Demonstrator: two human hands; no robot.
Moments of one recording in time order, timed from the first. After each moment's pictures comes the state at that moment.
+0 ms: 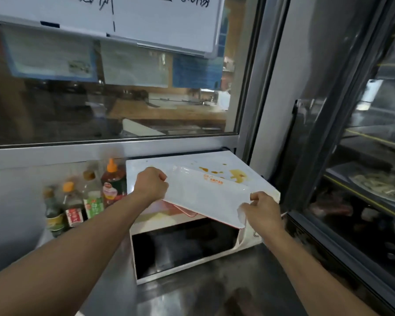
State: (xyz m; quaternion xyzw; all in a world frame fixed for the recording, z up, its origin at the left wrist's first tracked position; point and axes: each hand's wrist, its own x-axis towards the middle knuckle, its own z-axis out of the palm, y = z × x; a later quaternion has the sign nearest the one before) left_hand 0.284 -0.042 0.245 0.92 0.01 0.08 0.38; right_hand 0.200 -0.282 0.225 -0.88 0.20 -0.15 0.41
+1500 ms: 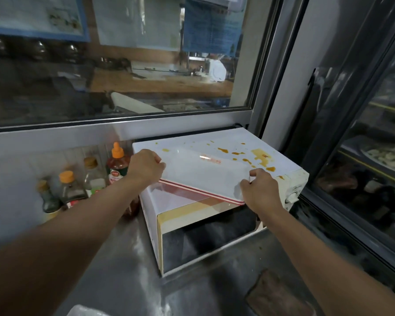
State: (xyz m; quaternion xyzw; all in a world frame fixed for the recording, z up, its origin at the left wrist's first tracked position) left_hand 0.355 0.031 0.218 0.93 -0.01 0.07 0.36; right_hand 0.257 -0.194 0.211 -0.90 0.22 -0.17 0.35
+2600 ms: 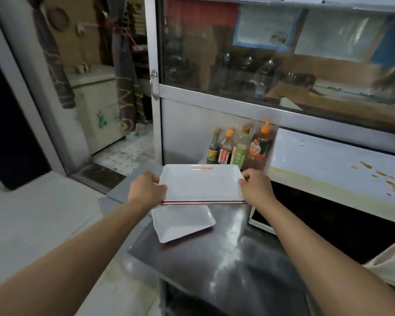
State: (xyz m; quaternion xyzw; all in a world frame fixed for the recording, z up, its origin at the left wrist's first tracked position) left_hand -0.009 0.147 0.152 0.78 0.44 0.20 0.39; right_hand 0.156 -0.041 0.174 -0.92 -0.22 0.03 0.32
